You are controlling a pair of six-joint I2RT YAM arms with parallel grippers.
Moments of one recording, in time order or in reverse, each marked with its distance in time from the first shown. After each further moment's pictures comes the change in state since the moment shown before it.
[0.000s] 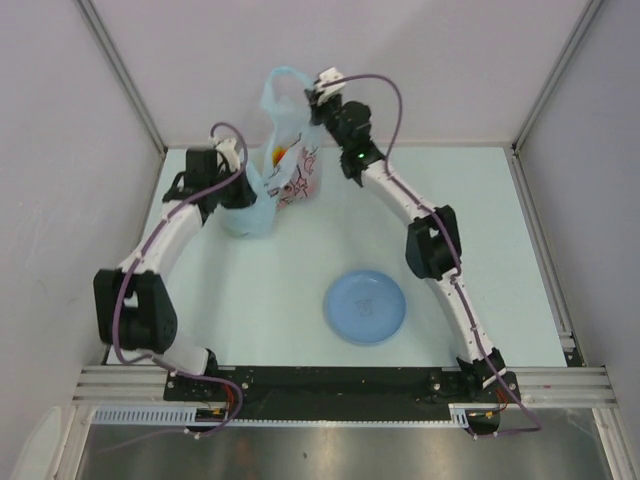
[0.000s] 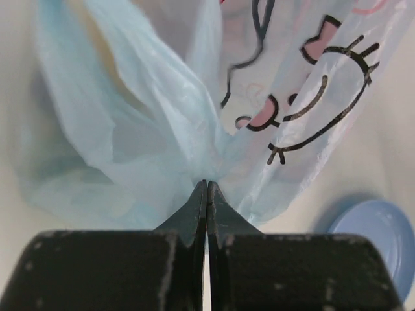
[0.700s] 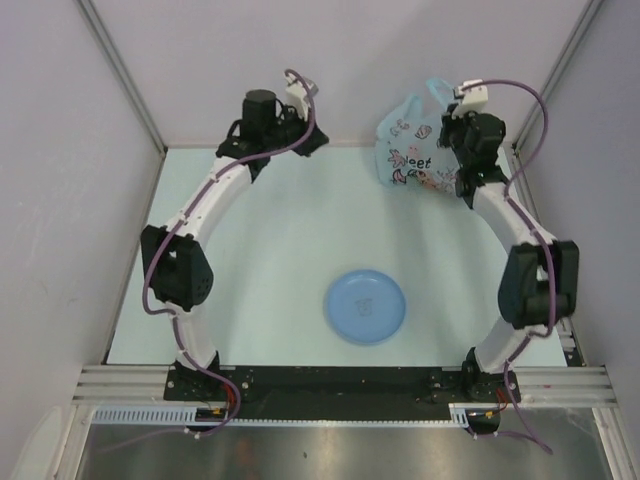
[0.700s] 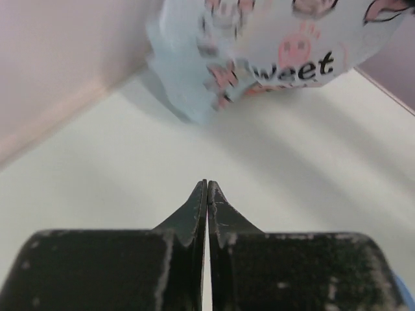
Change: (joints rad) left arm -0.260 0.433 0.726 0.136 0.191 0.161; right arm -0.465 -0.777 -0.975 -0.042 0.016 0.059
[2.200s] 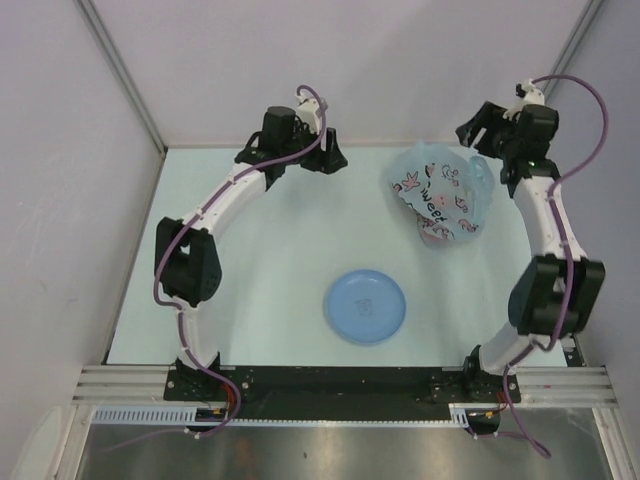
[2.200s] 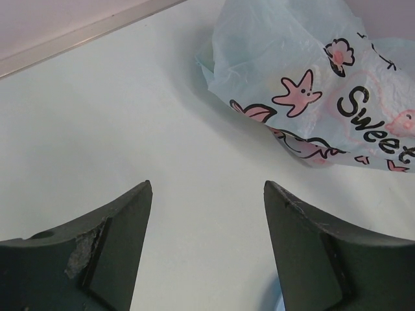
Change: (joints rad) left arm -0.066 0.057 -0.087 -0.007 -0.085 -0.166; right arm -0.238 -0.211 0.008 -0.549 -0.259 0.386
